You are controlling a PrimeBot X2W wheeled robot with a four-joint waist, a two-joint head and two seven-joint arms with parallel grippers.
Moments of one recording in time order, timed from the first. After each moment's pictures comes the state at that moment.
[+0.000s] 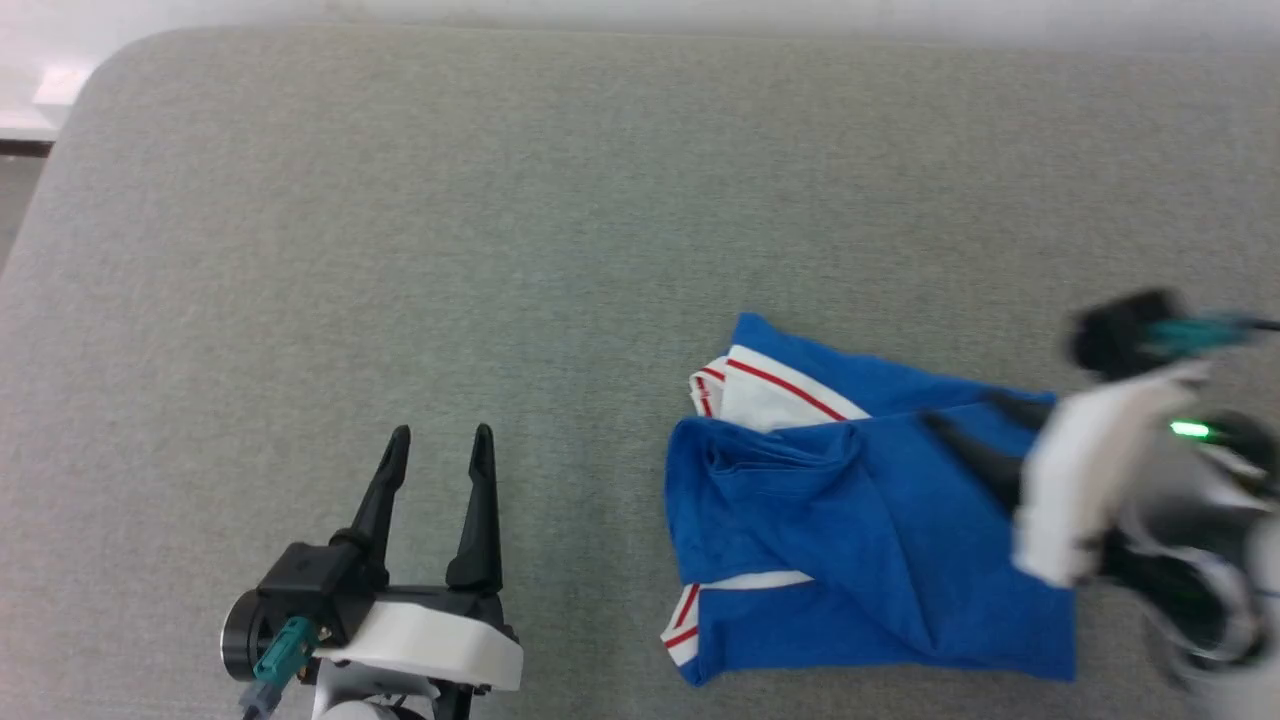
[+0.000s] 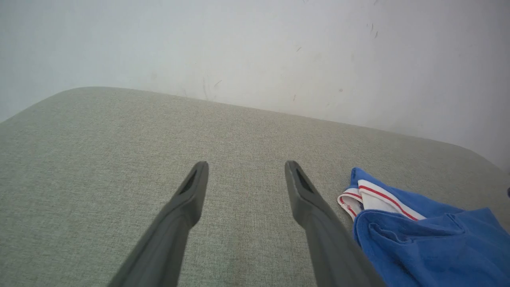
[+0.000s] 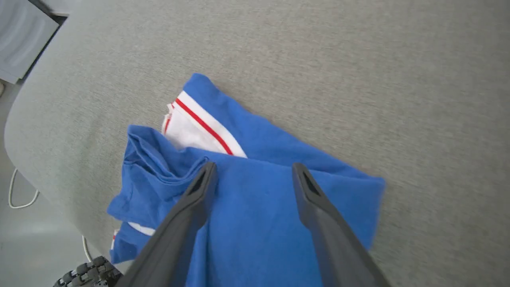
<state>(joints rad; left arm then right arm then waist) -0.03 0.27 -0.38 -0.10 -0.44 0.27 -0.24 -0.25 -0.22 0.10 -0.14 0.52 0.13 0.85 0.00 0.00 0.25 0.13</state>
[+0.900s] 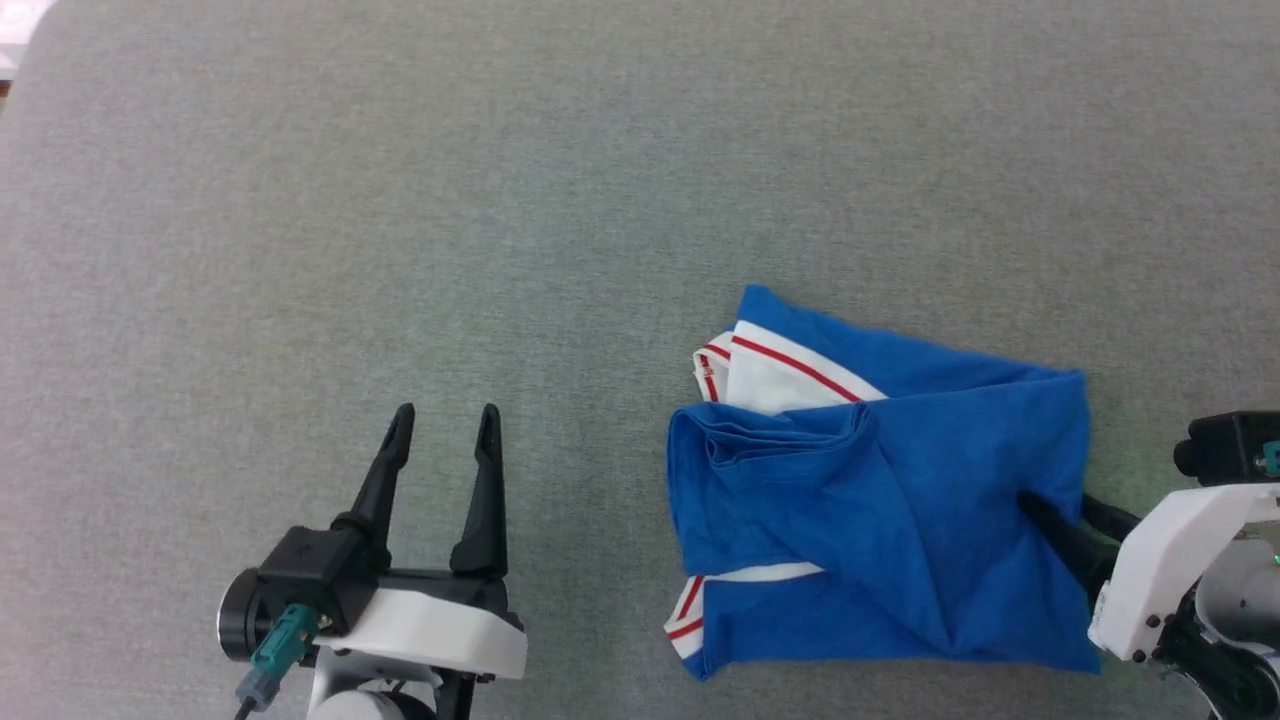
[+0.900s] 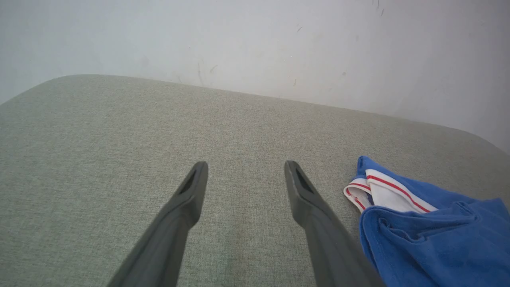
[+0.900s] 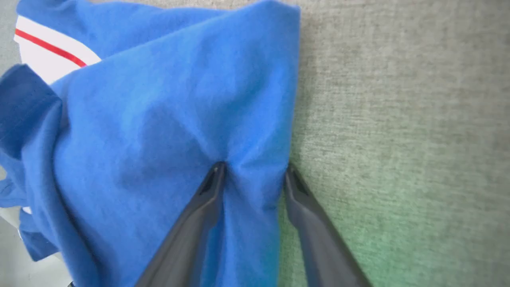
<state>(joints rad) -0.05 0.29 -0.39 -0.16 -0.43 0.29 -0.20 -0.04 -0.22 -0.09 -0.07 0.54 0.13 0.74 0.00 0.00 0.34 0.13</state>
